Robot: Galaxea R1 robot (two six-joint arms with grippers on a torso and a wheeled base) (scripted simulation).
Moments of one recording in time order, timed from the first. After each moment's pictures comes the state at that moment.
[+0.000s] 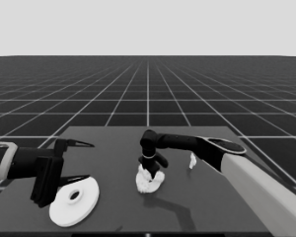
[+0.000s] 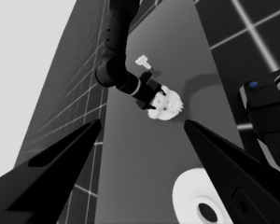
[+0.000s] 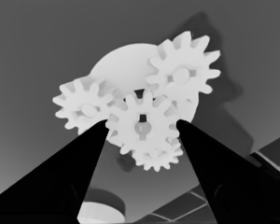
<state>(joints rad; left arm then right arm) -0.34 1.75 -0.42 0.31 0.68 0.35 -0.11 3.08 -1.76 -0.28 -1.50 2.20</state>
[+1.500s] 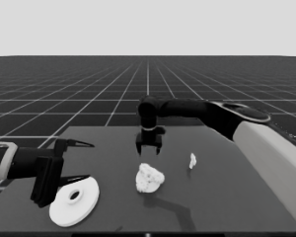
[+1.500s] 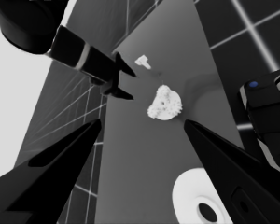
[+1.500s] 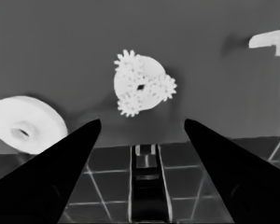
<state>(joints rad) -0.34 1.75 -0.42 0.31 0.68 0.35 0.22 3.05 -1.65 0.02 -1.58 1.47</state>
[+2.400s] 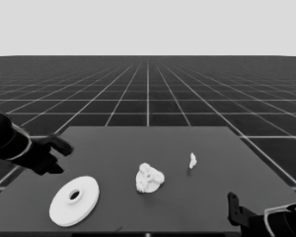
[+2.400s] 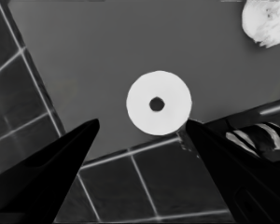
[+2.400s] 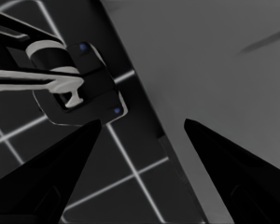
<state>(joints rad) -0.38 1.93 -0.61 0.18 1.60 -0.86 -0.35 1.76 -0.39 -0.70 -1.18 0.32</state>
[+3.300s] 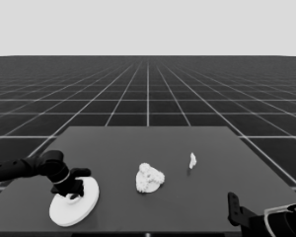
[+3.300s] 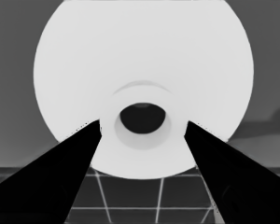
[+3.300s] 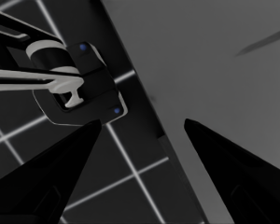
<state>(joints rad) 0.21 2.09 -1.06 0.34 1.37 -1.06 -0.35 1.76 -0.39 -0.70 -1.18 0.32</state>
